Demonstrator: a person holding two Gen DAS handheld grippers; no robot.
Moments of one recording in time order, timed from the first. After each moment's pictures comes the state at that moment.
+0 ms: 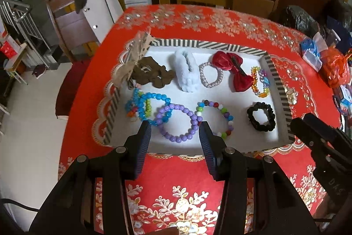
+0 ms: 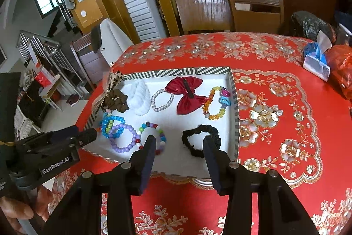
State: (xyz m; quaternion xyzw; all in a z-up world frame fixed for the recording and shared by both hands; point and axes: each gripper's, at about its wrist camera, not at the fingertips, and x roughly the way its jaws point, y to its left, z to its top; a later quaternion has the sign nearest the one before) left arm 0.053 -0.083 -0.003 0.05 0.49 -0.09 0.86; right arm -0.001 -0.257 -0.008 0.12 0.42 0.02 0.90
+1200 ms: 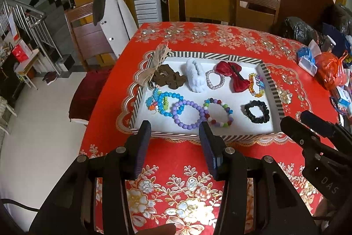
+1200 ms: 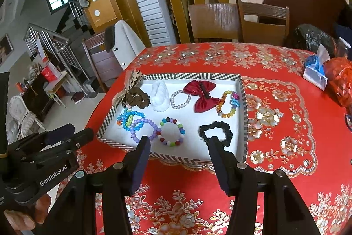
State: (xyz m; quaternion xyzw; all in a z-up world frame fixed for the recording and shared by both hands) left arm -0.005 -0.060 0.033 0.06 0.45 -0.07 0.89; right arm -0.037 -0.227 0.020 0.10 0.40 0.03 0.91
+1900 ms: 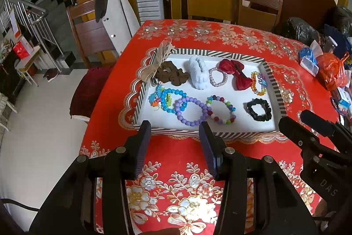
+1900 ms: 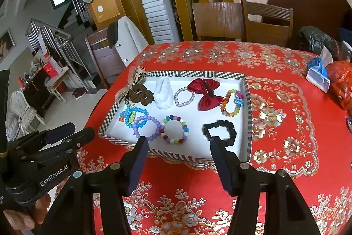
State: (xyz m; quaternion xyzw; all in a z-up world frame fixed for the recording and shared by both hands) left arm -0.009 -0.052 0.031 0.05 0.45 -0.06 0.89; right arm -0.036 -0.220 0.018 0.09 0.40 0.04 0.91
